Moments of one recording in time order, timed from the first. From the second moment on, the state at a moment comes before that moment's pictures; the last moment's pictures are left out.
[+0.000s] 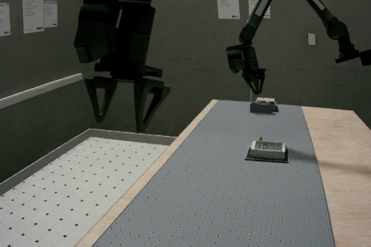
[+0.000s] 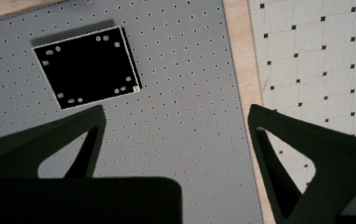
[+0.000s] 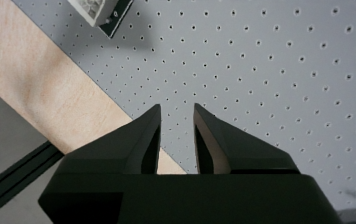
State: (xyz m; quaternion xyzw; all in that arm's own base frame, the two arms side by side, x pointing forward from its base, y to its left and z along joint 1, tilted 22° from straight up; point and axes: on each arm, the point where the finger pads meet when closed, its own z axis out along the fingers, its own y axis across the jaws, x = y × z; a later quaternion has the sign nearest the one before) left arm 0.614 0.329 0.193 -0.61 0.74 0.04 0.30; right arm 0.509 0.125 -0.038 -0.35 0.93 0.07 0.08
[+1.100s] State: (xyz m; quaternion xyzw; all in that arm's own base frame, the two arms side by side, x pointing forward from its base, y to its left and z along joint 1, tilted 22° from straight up) left arm 0.614 0.329 0.193 -0.61 0.74 0.04 0.30; right arm 0.473 0.016 -0.016 -0.19 0.97 0.00 0.13
